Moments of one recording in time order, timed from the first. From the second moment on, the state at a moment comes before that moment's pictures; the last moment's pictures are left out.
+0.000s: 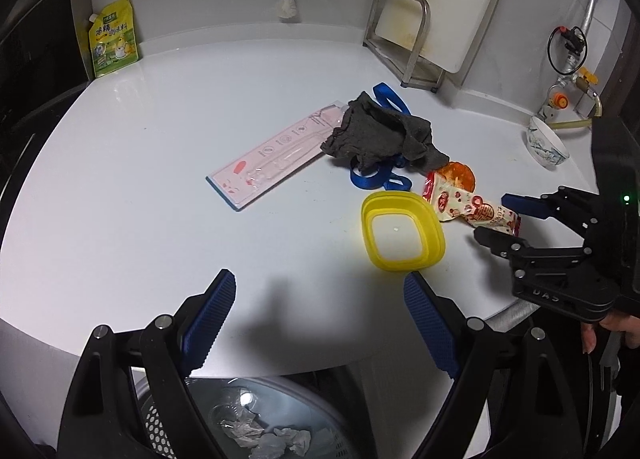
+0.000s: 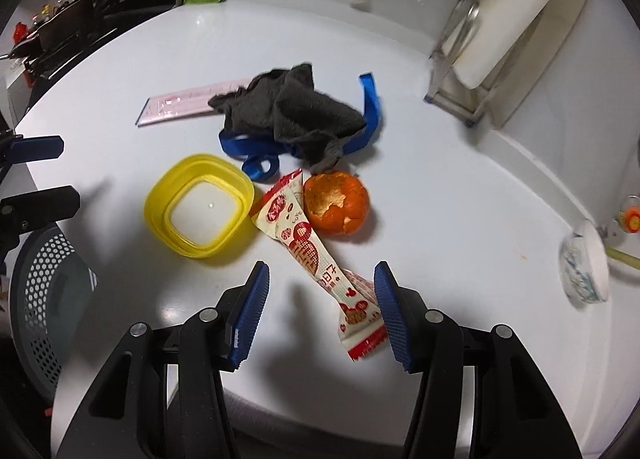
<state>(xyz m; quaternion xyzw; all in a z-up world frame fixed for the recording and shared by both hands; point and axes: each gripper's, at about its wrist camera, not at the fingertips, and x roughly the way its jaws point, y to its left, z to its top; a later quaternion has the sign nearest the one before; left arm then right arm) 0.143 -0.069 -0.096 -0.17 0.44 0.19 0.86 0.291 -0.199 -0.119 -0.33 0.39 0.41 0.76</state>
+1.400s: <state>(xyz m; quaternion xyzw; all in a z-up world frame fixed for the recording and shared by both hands) 0.235 -0.112 -0.141 -0.12 0.44 0.23 0.86 0.289 -0.290 -0.100 -0.10 0.39 0.40 0.82</state>
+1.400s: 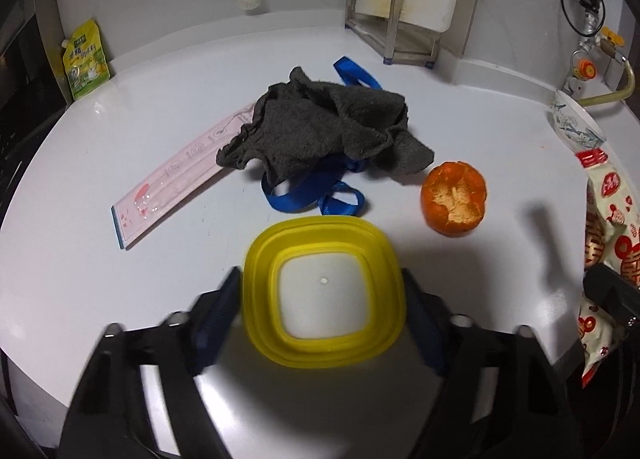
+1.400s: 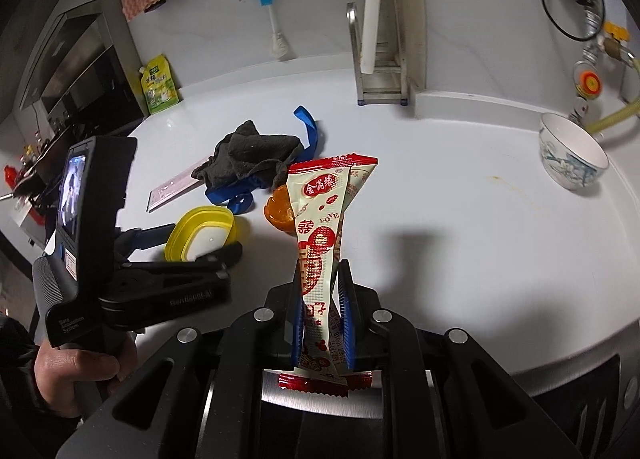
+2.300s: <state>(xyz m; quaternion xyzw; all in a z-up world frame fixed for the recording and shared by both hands) 0.034 -0.066 -0.055 -0.04 0.44 0.23 0.87 0.147 -0.240 -0.058 -0.05 0.39 0.44 0.81</state>
